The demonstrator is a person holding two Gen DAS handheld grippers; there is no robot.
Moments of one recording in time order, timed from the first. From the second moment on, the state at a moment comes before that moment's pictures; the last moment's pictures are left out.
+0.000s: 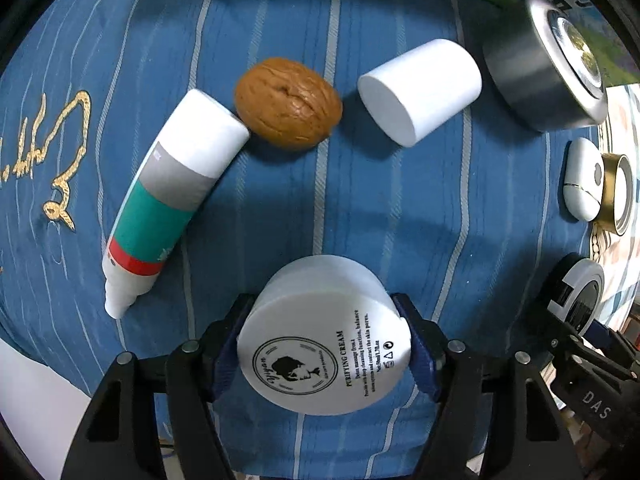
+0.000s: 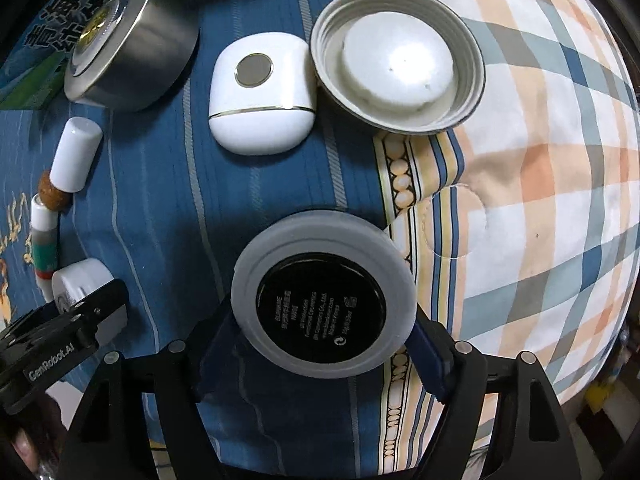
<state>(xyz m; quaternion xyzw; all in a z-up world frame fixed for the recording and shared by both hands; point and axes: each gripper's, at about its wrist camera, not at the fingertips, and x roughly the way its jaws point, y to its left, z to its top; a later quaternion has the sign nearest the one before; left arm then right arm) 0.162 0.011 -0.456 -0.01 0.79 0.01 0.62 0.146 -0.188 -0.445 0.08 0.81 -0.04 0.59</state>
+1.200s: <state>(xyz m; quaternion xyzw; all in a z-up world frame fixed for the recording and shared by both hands) 0.264 -0.043 -0.200 -0.07 0.66 -0.04 0.75 0.223 -0.224 -0.233 0.12 0.70 0.09 0.70</state>
